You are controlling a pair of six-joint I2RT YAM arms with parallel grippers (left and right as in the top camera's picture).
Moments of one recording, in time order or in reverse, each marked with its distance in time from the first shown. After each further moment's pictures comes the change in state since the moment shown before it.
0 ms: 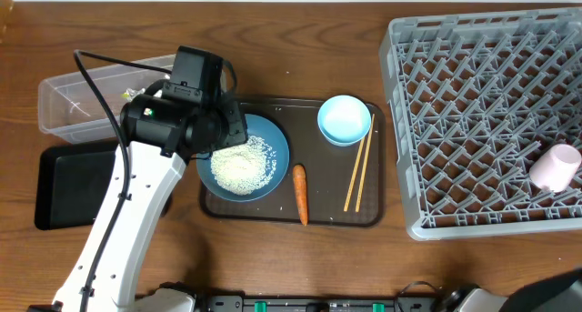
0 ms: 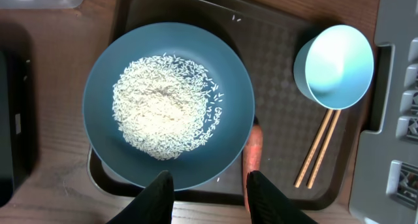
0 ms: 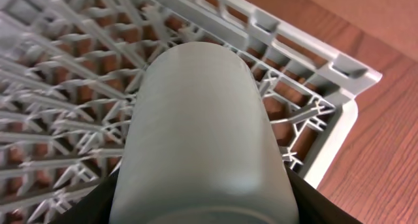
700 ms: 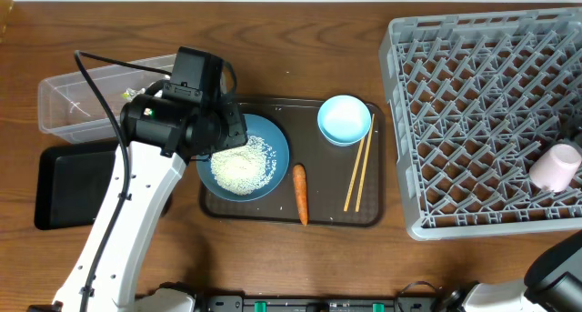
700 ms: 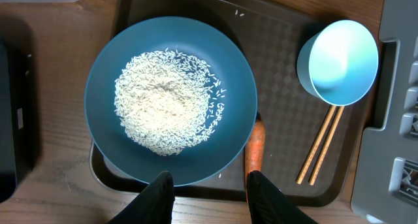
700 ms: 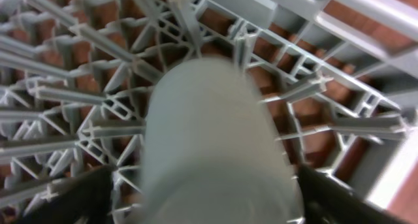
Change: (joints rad) left arm 0.000 0.000 0.000 -0.014 0.000 0.000; right arm 0.000 0.207 0.000 0.117 -0.048 0.035
